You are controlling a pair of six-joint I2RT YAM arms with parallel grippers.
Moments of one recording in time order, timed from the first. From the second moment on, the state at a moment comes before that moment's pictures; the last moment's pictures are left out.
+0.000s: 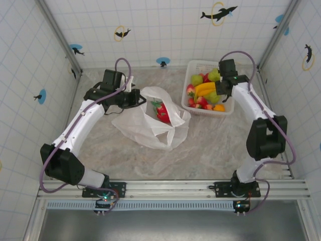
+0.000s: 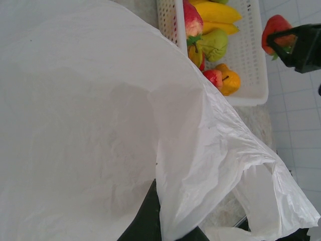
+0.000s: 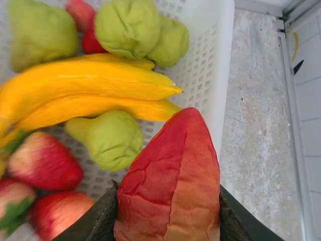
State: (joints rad) left arm -0.35 1.44 1.36 -0.78 0.54 -0.40; right arm 0.21 1.64 1.42 -0.68 0.26 -0.03
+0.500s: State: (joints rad) left arm -0.35 1.44 1.36 -0.77 0.54 -0.40; right arm 0.58 1.01 1.08 -0.36 -0.12 0.13
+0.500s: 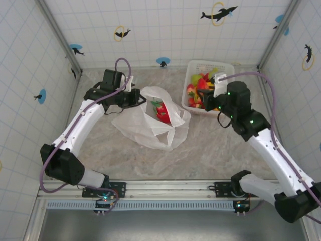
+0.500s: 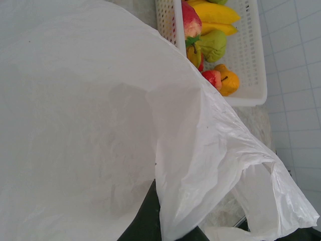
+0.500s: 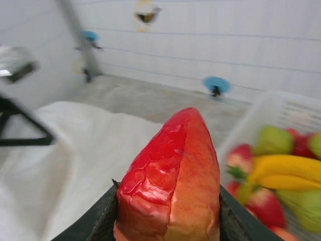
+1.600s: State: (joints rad) left arm -0.35 1.44 1.36 -0.77 0.54 -0.40; right arm 0.89 1.63 1.23 -0.14 0.09 0.04
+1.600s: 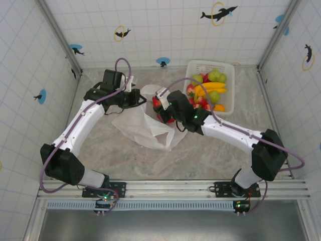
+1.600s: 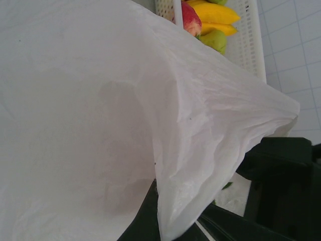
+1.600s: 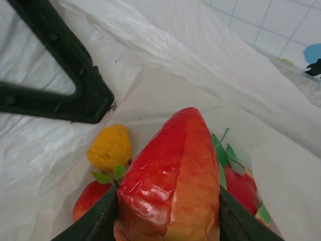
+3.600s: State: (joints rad) left arm -0.35 1.44 1.36 -0.77 0.54 -0.40; right arm 0.54 1.33 1.10 -0.55 -0.72 0.02
